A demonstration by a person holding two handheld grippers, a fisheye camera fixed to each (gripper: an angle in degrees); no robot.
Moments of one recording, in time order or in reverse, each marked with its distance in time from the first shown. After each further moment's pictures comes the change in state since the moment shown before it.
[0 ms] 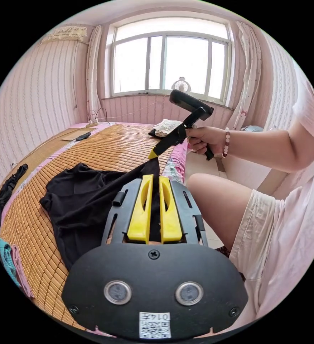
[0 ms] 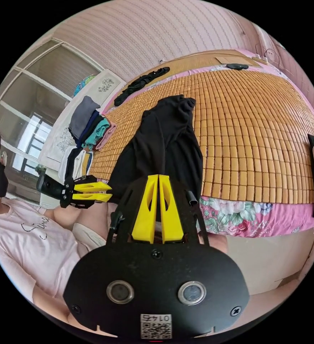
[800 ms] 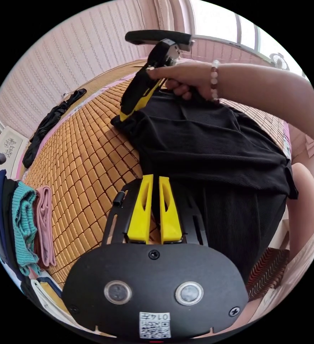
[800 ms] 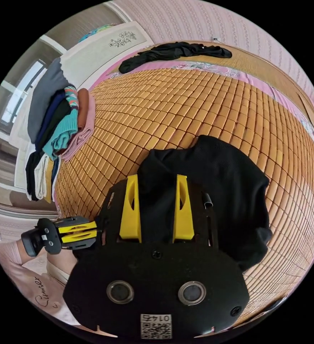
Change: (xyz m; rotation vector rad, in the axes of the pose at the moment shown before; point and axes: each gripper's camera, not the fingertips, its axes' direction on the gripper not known) left arm -0.319 0.169 0.111 -0.415 -0.426 -0.337; right arm -0.191 -0.376 0.202 -0.253 0.086 -0.367
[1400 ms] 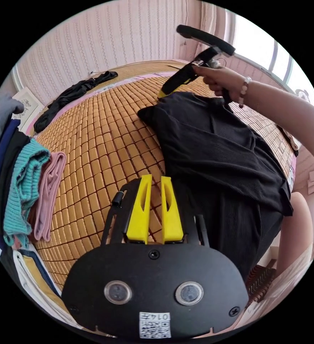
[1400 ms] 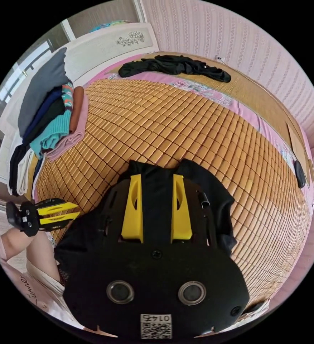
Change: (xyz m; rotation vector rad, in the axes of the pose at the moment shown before) left arm -0.120 0.065 0.015 0.028 -0.024 -0.232; right arm -0.070 0.016 -0.103 0.161 0.227 -0.100
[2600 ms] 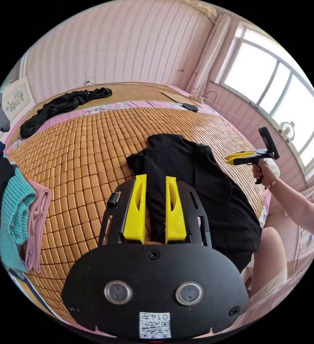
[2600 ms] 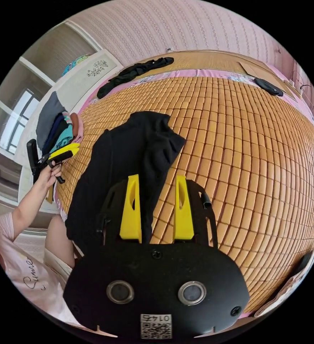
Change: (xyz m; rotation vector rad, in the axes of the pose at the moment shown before) left arm -0.167 -0.122 0.024 0.151 0.168 -0.118; right arm 0.113 0.125 -0.132 0.022 -0.167 0.350
